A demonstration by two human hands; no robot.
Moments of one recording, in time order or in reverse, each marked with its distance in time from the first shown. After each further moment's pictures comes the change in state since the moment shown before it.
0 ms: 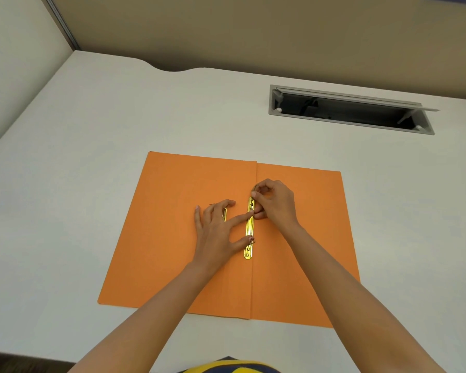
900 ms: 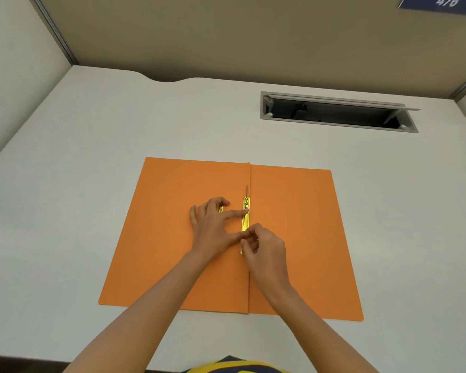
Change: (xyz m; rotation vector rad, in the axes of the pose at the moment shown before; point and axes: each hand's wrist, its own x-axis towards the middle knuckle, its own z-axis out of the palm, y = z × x) left_hand 0.011 0.000 -0.004 -0.092 -0.008 -0.052; right_hand -0.120 0.003 0.019 -0.331 0.099 -0.146
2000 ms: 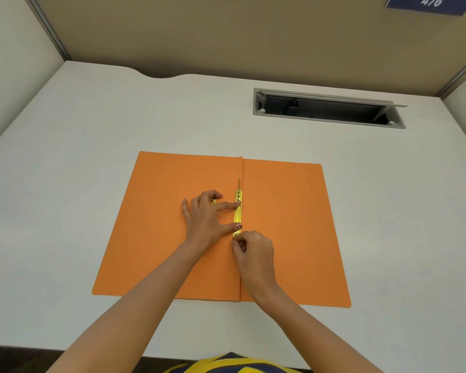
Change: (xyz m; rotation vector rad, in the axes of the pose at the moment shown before) left_hand -0.001 0.002 0.001 0.044 -0.006 -0.014; right_hand -0.022 -0.010 0.002 -0.068 0.017 0.017
